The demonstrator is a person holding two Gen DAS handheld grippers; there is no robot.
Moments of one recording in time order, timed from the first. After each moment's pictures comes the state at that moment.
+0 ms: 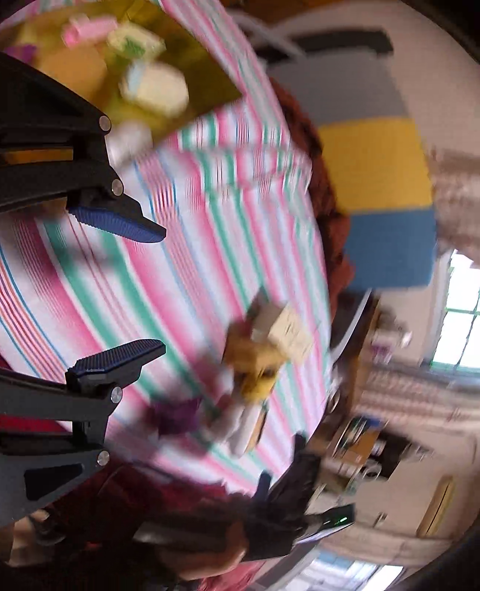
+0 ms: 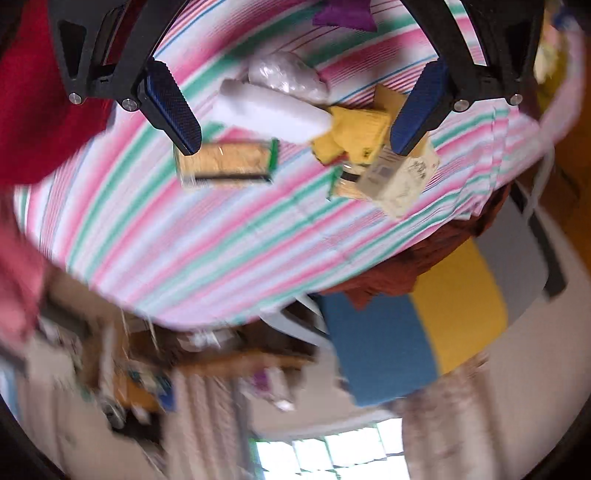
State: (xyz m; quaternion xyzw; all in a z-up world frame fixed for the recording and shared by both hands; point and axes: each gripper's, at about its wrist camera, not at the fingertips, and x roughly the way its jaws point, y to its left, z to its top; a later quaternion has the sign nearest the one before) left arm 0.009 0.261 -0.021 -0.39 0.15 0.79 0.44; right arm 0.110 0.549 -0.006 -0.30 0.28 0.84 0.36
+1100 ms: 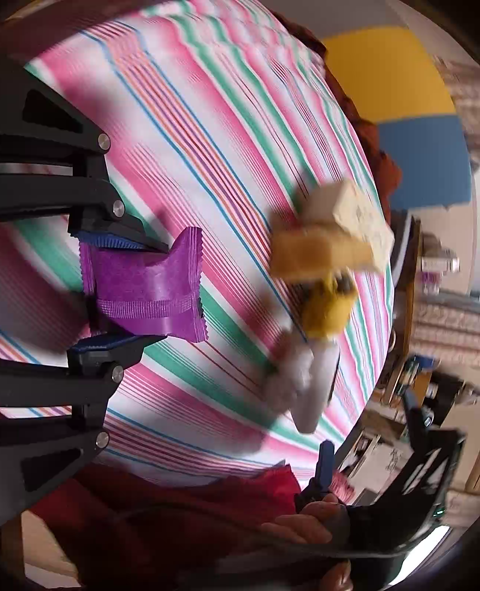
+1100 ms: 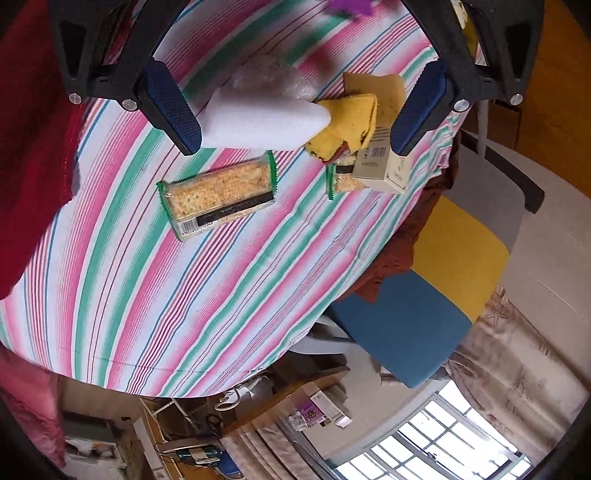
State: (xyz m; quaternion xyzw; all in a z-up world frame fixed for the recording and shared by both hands) left arm 0.034 0.336 -0.096 -0.42 0.21 0.72 0.51; right arm 0.134 0.584 -0.033 -0.25 0.45 0.79 0.32
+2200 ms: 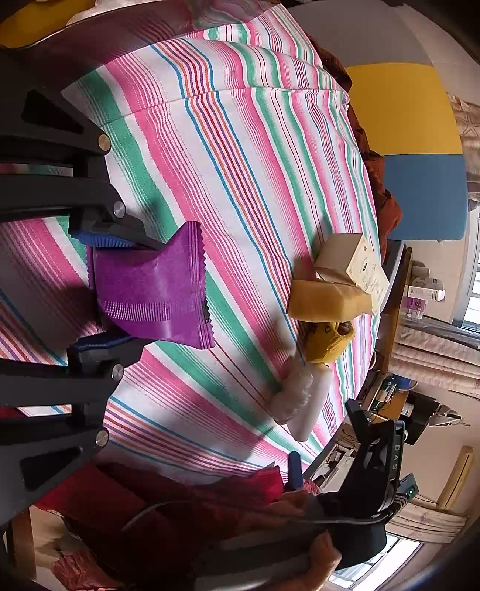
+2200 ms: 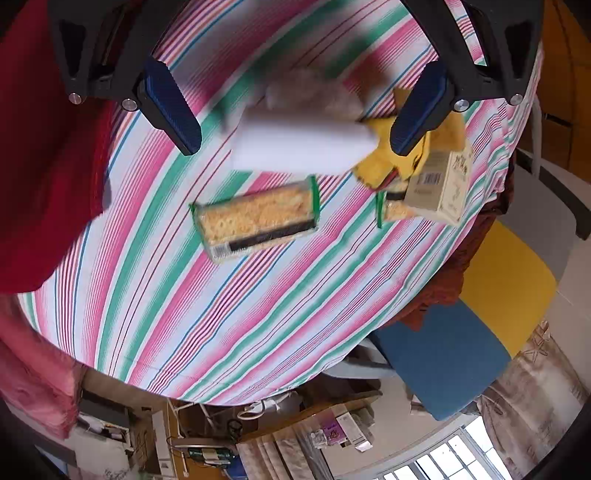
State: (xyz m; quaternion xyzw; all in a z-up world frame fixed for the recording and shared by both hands) left arm 0.026 0.292 -0.101 -0.42 0.16 0.74 0.50; right arm 0.122 0.570 -0.046 -0.34 0.41 0.76 0.38
